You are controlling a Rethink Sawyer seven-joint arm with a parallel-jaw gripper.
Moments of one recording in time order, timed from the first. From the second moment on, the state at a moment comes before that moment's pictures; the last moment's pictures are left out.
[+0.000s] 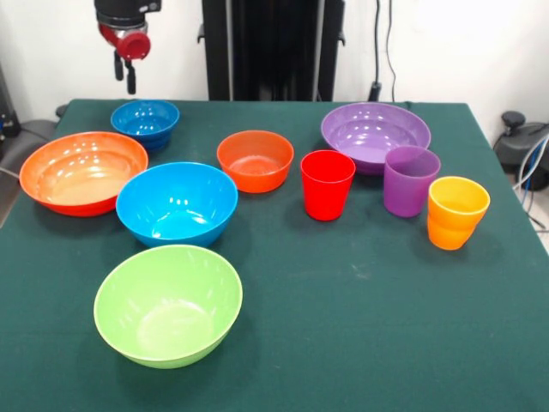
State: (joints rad) arm -1.02 -0.64 0.08 2.04 -1.02 0.15 2.80
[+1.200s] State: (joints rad) arm -1.06 -0.79 0.33 2.09 -0.90 0.34 2.78
